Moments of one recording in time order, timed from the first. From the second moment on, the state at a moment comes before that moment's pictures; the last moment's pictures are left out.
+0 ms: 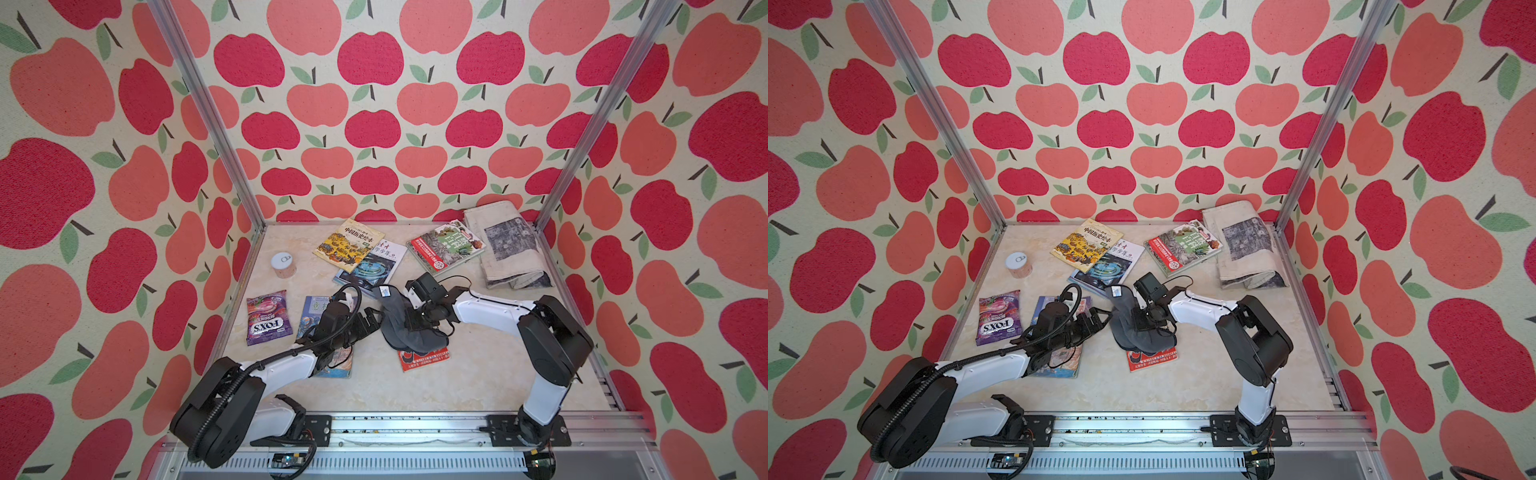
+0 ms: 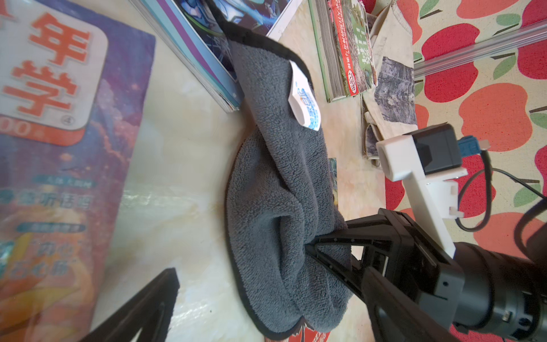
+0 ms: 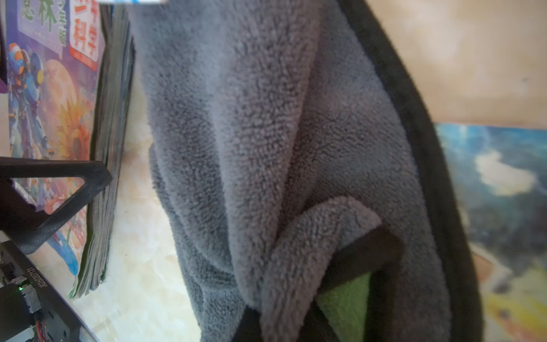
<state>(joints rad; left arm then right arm) -0.54 1.27 0.37 0.31 0.23 -0.99 0.79 1.78 1.07 -0.41 -0.23 0.47</state>
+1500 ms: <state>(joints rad) -0.54 1.22 0.40 0.29 0.20 -0.99 0.87 1.92 1.22 -0.35 -0.19 0.51</state>
